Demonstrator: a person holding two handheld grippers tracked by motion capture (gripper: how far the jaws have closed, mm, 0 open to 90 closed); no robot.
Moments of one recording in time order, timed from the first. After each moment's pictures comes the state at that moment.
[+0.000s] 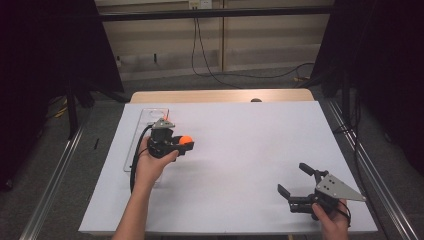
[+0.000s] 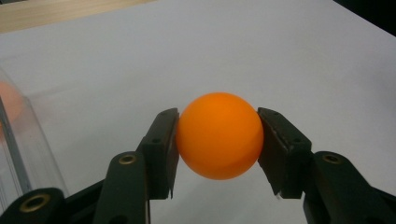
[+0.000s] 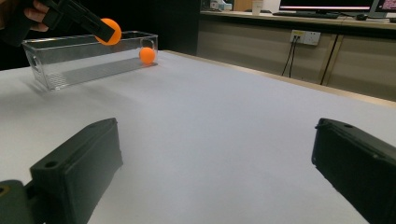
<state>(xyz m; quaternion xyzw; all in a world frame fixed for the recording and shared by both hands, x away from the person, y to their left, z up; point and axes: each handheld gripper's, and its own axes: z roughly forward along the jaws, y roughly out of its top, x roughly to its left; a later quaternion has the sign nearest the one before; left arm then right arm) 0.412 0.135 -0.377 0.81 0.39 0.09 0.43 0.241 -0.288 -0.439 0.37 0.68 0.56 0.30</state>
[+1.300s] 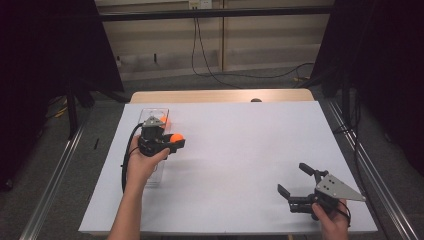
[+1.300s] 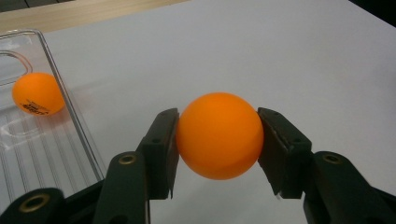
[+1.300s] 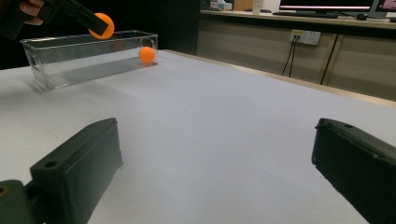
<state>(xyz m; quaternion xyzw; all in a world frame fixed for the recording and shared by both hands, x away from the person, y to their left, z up) 0.414 0.156 -0.371 0.81 0.40 0.11 0.42 0.241 -0.288 -0.440 0.37 0.68 0.56 0.30</state>
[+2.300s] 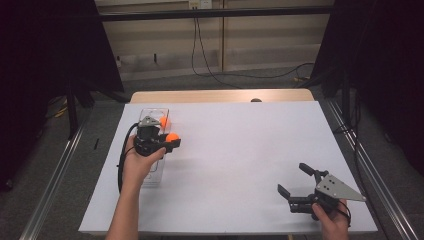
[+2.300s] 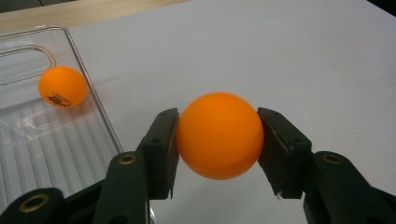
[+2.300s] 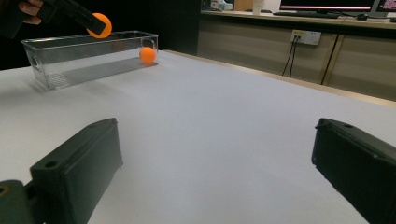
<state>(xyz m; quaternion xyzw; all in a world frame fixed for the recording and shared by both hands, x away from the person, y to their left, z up) 0.415 0.166 -0.370 0.80 0.41 0.12 0.41 0.241 -0.288 -0.439 0.37 0.68 0.56 0.30</state>
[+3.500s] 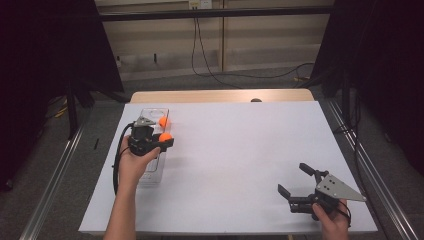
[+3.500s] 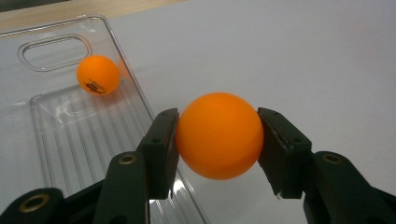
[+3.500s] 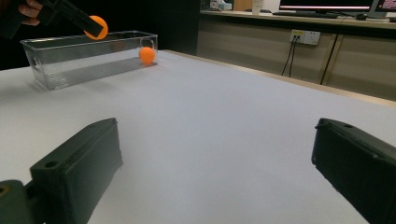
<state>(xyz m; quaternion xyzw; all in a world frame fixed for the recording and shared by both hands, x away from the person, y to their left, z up) 0.419 0.182 -0.373 0.80 0.43 0.14 0.39 0.240 -0.289 -0.439 0.37 0.68 0.56 0.30</state>
